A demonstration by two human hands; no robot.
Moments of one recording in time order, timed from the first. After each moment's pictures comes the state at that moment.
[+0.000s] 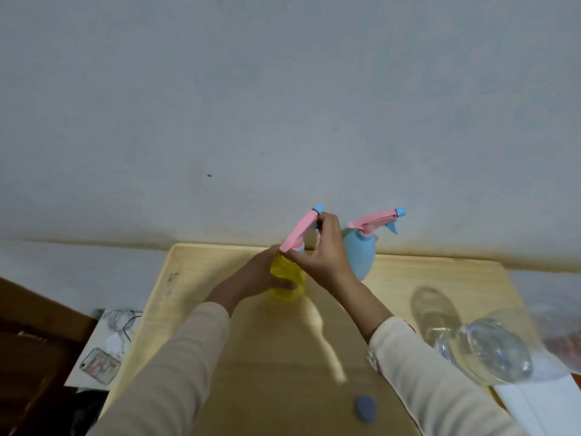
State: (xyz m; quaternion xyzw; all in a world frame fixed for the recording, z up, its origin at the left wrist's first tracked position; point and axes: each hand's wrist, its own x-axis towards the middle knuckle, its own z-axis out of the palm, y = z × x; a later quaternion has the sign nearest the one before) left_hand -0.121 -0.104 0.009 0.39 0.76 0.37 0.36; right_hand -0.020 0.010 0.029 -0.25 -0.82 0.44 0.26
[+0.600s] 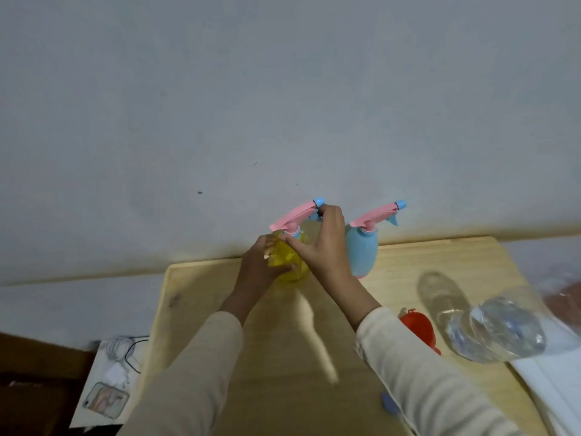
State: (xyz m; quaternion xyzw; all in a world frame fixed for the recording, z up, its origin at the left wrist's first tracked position) left_hand -0.151 -0.090 -0.018 0.33 0.78 0.47 0.23; right_hand -0.050 0.008 0.027 -0.33 -0.80 0.34 0.36
